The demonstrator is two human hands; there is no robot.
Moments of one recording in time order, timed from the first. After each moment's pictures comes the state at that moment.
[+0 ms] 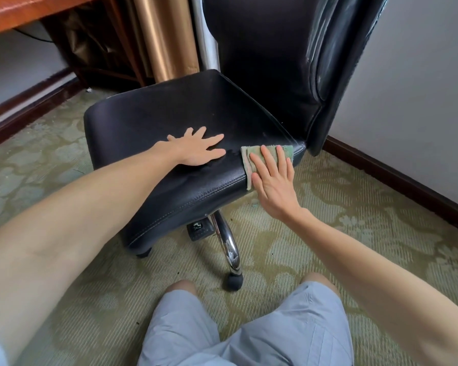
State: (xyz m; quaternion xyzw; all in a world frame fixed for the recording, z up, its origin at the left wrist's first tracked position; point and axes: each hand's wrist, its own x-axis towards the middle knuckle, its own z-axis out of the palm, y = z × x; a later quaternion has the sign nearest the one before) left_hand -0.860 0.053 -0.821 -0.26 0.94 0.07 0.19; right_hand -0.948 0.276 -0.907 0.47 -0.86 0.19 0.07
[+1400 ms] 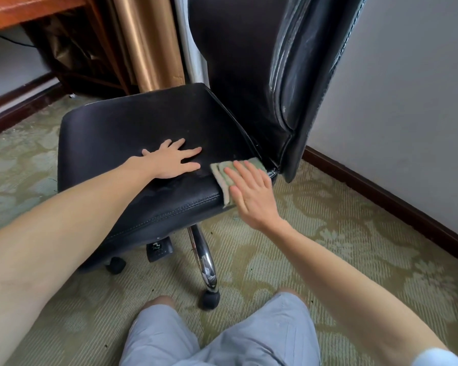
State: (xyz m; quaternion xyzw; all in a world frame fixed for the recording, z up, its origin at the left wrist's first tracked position) left_hand -0.883 0.053 -0.824 -0.27 0.94 0.09 0.16; right_hand -0.986 0.283 -0.902 0.54 -0.82 0.19 0.11
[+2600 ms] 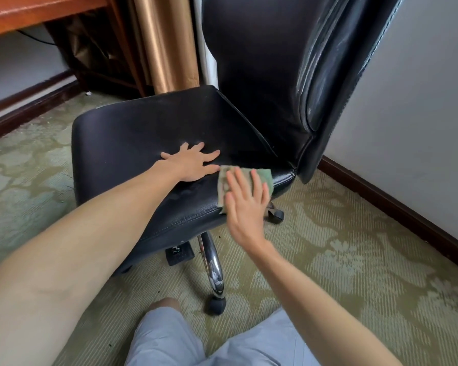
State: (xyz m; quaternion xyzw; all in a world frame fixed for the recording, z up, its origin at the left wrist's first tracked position) left_hand -0.894 0.061 -0.825 -0.29 0.94 0.10 0.15; right_hand -0.929 0.247 -0.902 0.43 -0.85 0.30 0.08
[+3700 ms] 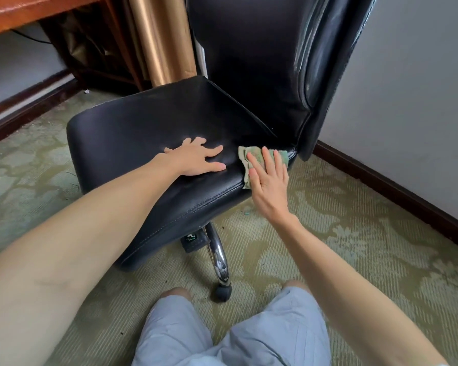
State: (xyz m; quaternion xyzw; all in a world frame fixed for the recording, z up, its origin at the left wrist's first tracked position) left_hand -0.882 0.077 -0.818 -0.27 0.94 0.09 0.16; right_hand -0.977 0.266 -0.904 0.38 -0.86 0.34 0.03
